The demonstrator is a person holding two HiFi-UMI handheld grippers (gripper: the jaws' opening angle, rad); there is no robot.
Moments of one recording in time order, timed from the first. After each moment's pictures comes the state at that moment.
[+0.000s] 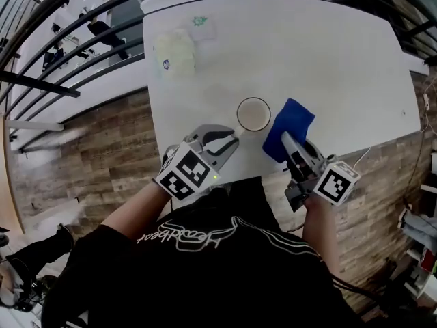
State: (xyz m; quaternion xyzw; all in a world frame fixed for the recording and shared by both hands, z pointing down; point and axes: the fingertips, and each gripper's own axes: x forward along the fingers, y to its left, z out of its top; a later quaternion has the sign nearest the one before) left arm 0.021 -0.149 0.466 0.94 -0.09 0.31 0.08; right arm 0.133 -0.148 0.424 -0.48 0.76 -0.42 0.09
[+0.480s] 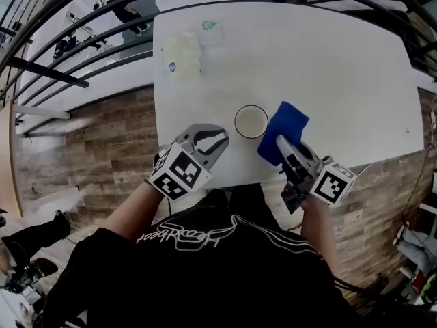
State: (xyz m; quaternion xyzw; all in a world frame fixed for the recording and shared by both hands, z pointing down) left arm 0.010 -0.166 0.460 0.93 -0.15 0.34 0.05; right arm 0.133 -0.162 0.419 -0.42 0.79 -0.44 0.09
